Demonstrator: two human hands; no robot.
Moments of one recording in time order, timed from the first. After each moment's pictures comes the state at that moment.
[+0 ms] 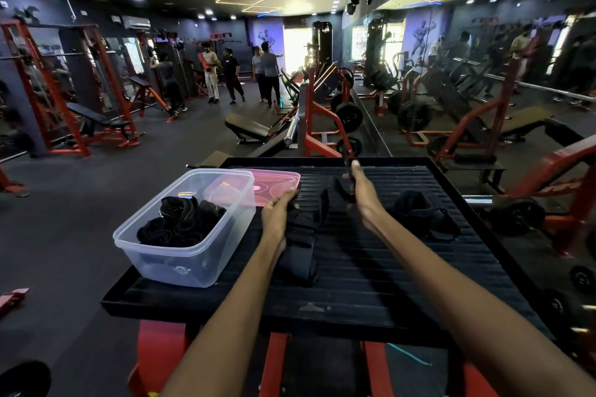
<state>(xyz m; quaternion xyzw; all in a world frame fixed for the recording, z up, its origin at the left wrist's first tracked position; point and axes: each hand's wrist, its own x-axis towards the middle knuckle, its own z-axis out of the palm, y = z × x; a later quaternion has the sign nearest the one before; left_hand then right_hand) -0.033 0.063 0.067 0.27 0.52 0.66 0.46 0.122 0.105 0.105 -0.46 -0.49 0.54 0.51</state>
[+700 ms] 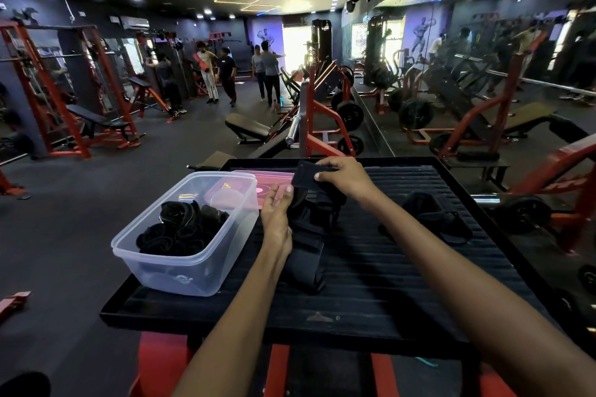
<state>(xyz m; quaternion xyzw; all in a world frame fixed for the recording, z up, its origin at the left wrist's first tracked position) -0.037 0.071 0.067 0.24 0.38 0.75 0.49 0.094 0.118 0.139 -0.46 -0.71 0.36 0.40</state>
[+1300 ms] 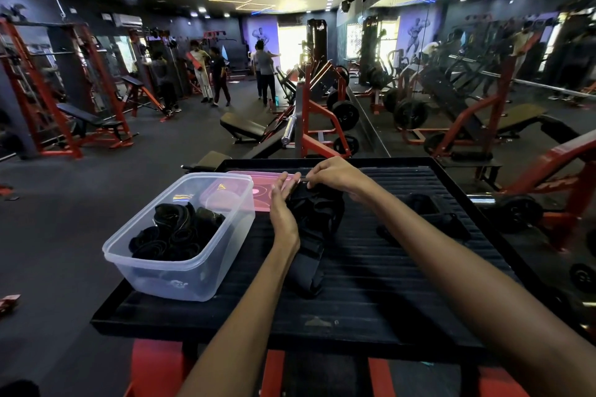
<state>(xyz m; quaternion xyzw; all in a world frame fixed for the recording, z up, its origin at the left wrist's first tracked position) -0.022 0.082 0.071 0.31 0.39 0.76 0.42 0.083 0.123 0.153 -0.51 -0.72 0.38 0.28</state>
